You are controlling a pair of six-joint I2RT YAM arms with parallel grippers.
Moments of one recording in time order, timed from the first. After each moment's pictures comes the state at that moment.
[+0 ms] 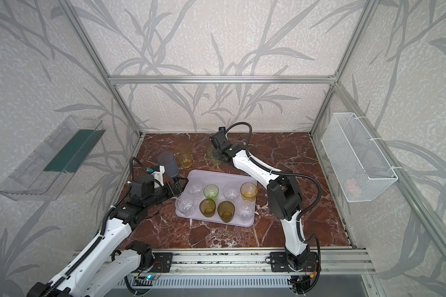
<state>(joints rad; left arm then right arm) -0.26 0.82 0.57 -0.30 0.25 -0.72 0.69 2.00 1.76 -0.52 0.34 0.44</state>
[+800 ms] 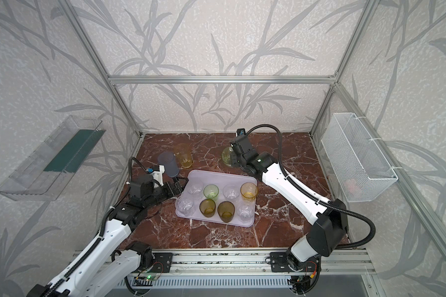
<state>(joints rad) -0.26 0.81 0.57 -0.28 0.27 -0.72 0.67 1.51 1.44 -0.65 0.35 0.38</state>
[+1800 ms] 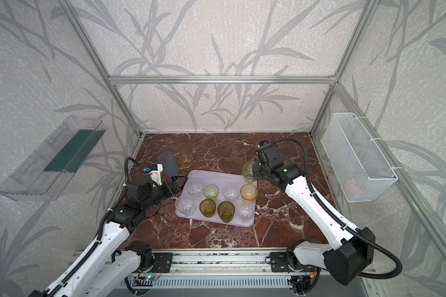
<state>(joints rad) -0.26 0.78 0.57 -0.26 0.27 -0.73 0.51 1.27 1.23 -0.83 0.21 0.34</state>
